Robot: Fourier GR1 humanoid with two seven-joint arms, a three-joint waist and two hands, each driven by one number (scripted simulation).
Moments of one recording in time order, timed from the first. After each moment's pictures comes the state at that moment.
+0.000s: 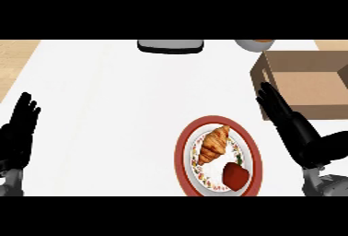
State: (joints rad) left arm -0.03 0.55 -0.10 -1.45 0.38 0.40 0.02; right arm -0.12 -0.45 0.27 -1.68 -0.36 -0.09 0.09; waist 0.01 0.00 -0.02
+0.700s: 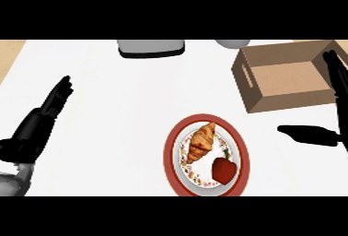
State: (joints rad) left arm -0.13 0.63 -0.27 -1.57 0.25 0.20 -0.09; right arm -0.22 -0.79 0.31 -1.79 0.37 -0.40 0.47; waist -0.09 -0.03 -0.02
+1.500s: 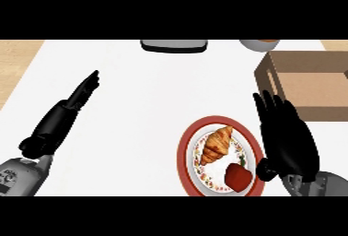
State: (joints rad) left arm -0.24 0.59 -0.35 -1.56 0.22 0.11 -0.11; right arm -0.42 -0.68 0.71 -1.89 0.67 0.17 1.11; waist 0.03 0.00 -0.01
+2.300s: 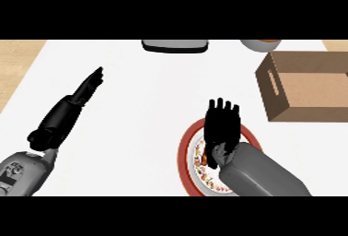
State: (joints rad) left arm -0.29 0.56 -0.35 -1.51 0.20 0.09 -0.11; right arm -0.59 -0.24 0.75 -1.41 0.67 0.34 1.22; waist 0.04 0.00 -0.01
